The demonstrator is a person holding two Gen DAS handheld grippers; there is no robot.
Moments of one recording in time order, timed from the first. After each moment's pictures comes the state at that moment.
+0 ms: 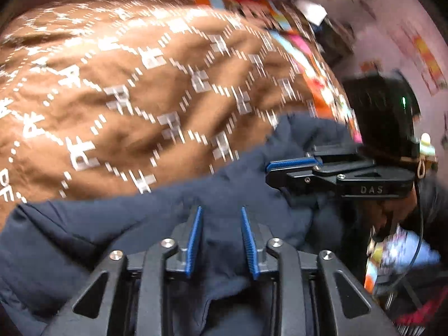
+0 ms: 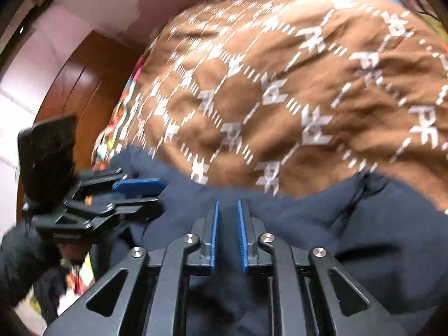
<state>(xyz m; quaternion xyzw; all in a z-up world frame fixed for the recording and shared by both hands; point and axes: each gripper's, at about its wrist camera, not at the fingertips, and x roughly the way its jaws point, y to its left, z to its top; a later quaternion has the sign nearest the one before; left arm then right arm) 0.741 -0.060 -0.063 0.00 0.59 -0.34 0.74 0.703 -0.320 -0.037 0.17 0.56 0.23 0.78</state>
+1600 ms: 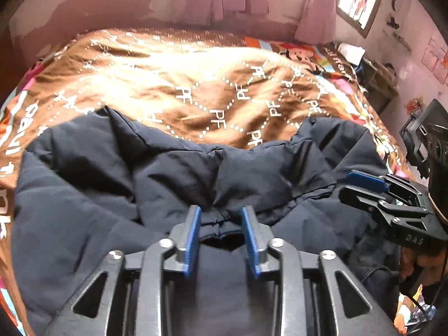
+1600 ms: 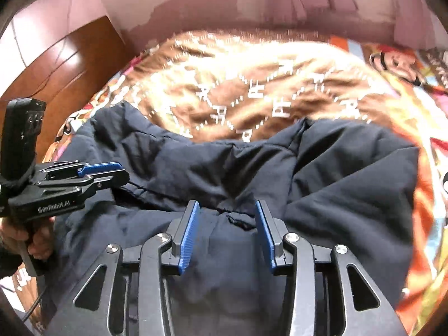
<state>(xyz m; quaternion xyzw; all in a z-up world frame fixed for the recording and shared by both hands) 0.597 -0.036 -0.041 -0.02 0.47 -0.16 0.87 0.551 -0.308 0.003 0.06 0.42 0.10 0.90</state>
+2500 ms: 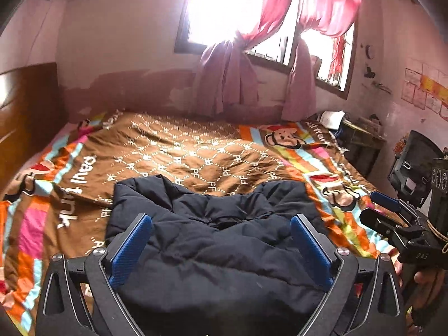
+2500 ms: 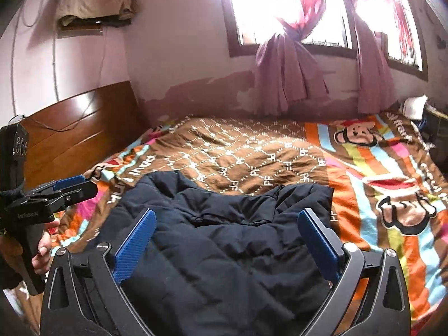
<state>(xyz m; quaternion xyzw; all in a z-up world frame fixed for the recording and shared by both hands) 0.383 -0.013 0.104 -0.04 0.27 -0.12 0.96 0.356 -0.287 0.148 0.04 0.23 0.05 0.97</state>
